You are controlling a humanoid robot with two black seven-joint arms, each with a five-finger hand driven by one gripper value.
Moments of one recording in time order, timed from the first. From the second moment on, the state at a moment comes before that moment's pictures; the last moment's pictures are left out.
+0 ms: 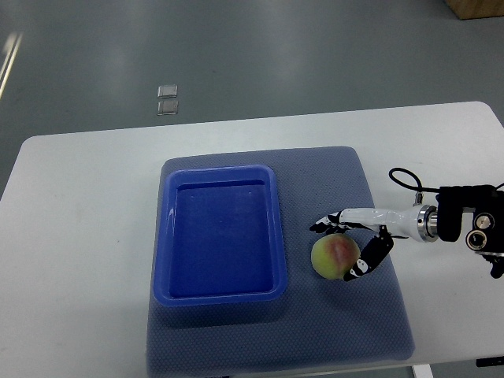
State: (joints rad) left arm -0.08 0.00 0.03 -0.23 0.01 -0.05 0.14; right arm 1.15 -0.72 -0.37 1.50 -0.77 -0.03 0.15
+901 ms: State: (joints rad) left arm -0.08 0.00 0.03 -0.23 0.01 -0.05 0.14; right arm 1.60 -0.92 -0.30 1.51 -0.70 0.13 0.18
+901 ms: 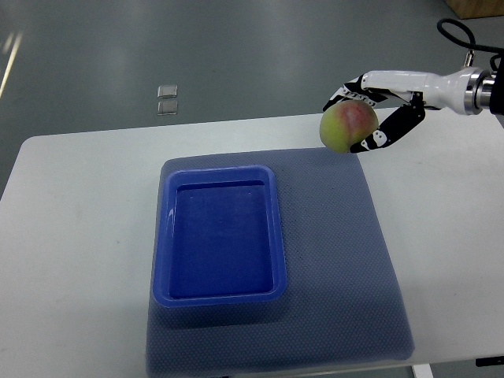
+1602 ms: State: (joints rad) left arm -0.08 0.00 0.03 -0.24 0.01 -0.05 0.14; right arm 1.41 -0.16 -0.39 1.08 -0.62 0.00 0.18
